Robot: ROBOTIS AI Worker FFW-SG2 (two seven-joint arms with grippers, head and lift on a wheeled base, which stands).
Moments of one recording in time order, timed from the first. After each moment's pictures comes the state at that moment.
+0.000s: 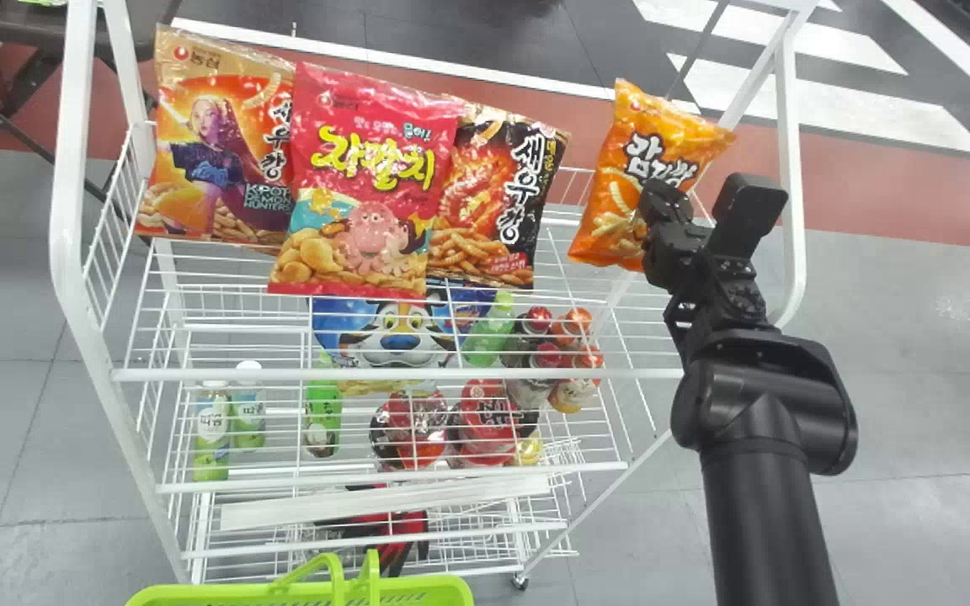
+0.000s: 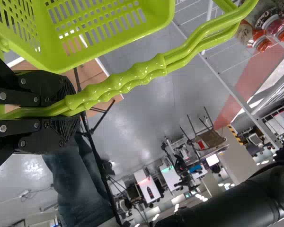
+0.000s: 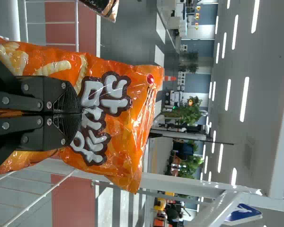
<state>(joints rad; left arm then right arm) 0.74 0.08 -0.23 -2.13 0.05 0.89 -0.97 -0.13 -0.12 -0.30 -1.48 0.02 0.15 0.15</state>
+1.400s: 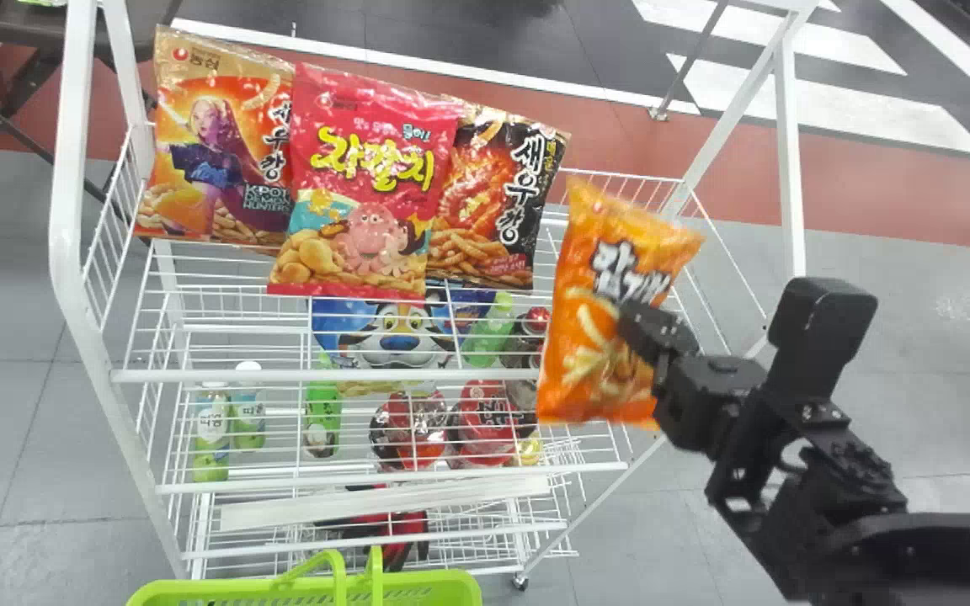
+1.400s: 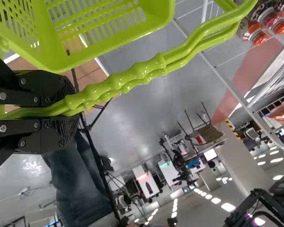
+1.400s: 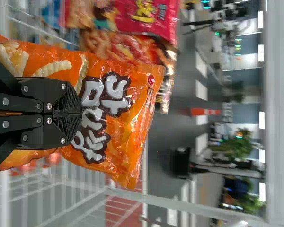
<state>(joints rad) 0.76 0.09 -0.23 -2.14 0.07 0.88 -0.99 0.52 -0.08 -0.27 -2.50 -0.19 0.91 0.13</state>
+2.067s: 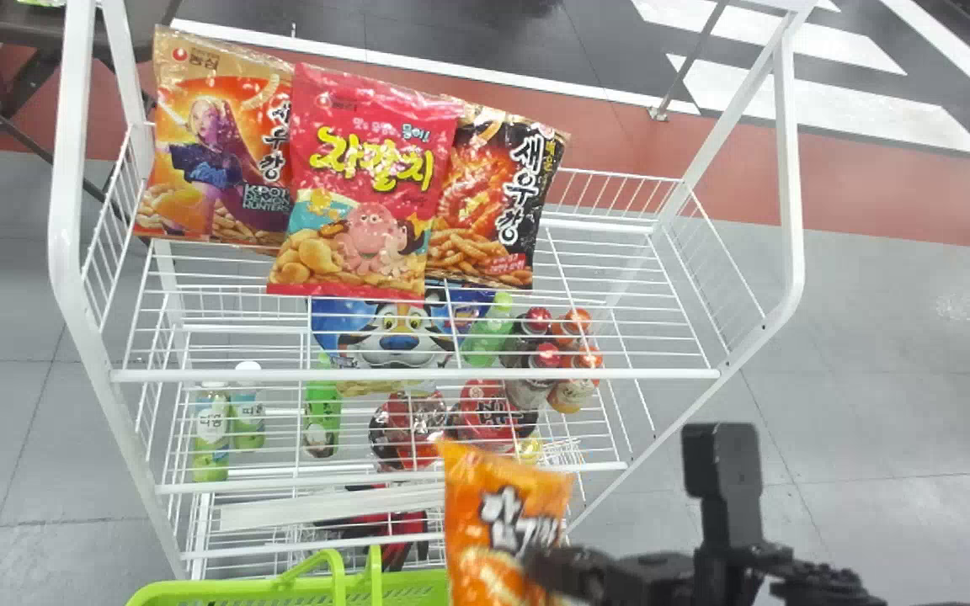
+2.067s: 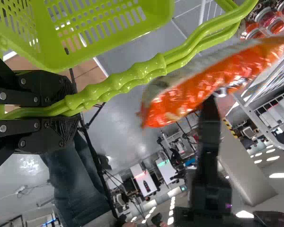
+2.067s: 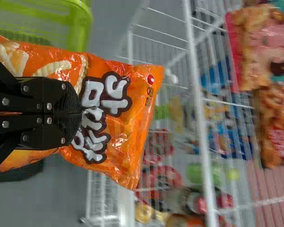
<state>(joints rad) 0.76 0.09 -0.22 -2.14 0.07 0.87 -1.00 0.64 -0.07 -0.25 -2.63 -0.32 1.51 0.27</state>
